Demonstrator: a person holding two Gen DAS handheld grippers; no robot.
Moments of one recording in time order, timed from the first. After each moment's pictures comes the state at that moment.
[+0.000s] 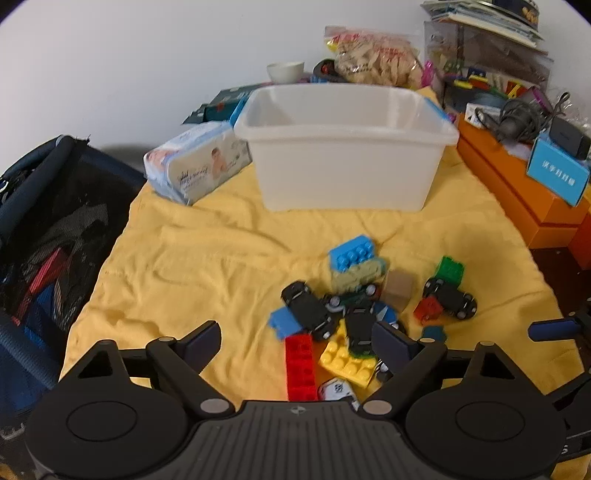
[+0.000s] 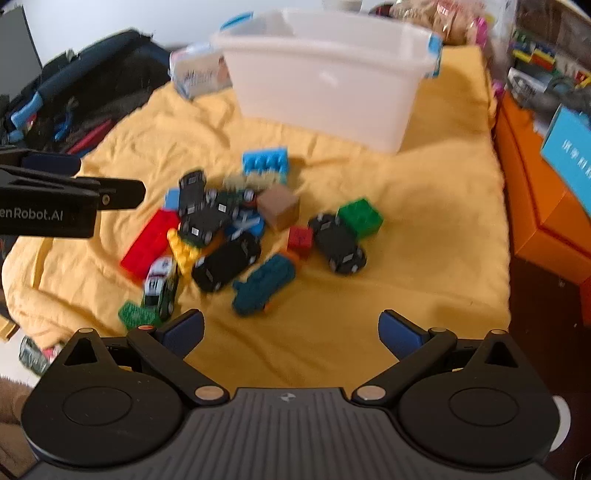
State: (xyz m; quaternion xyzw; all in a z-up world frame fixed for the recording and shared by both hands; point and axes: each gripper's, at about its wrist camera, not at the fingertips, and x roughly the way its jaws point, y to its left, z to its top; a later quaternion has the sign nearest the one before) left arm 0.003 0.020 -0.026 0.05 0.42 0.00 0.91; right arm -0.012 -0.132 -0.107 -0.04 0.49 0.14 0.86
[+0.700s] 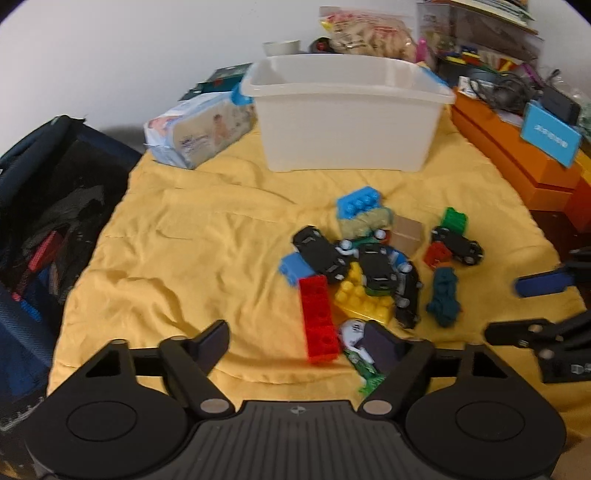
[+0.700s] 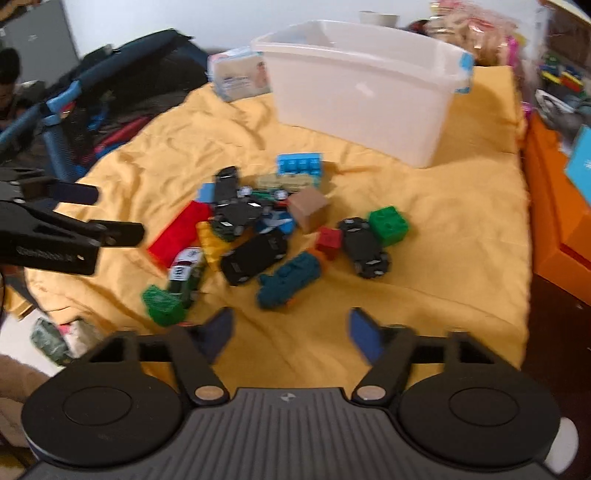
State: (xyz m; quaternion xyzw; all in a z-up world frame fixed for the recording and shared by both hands) left arm -0.028 0.039 -0.052 0.05 0.44 -0.03 0.90; right arm -0.022 -0.130 -0.106 -0.07 0.45 0.21 0.86
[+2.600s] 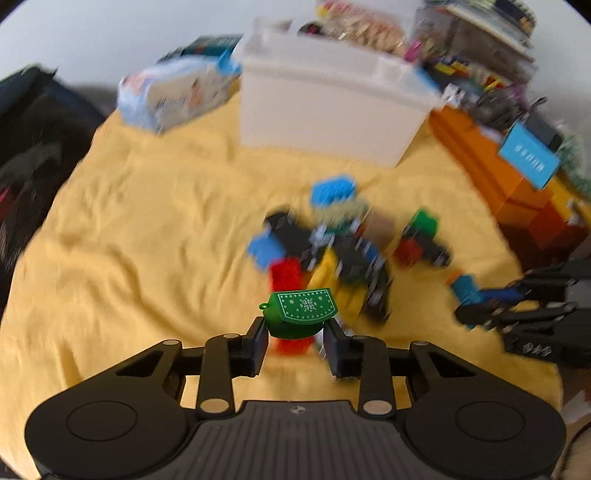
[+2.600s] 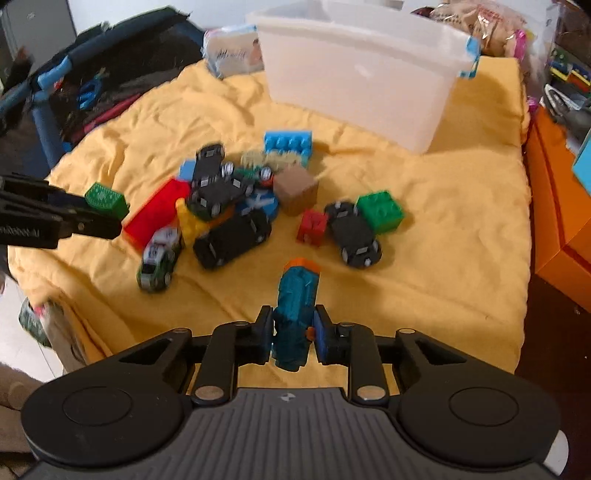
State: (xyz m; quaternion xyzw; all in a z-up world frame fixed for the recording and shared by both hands) left arm -0.011 0.064 -0.056 -0.03 0.46 -0.10 0.88; right arm -0.011 -0.139 -0.115 -0.07 0.47 0.19 0.86
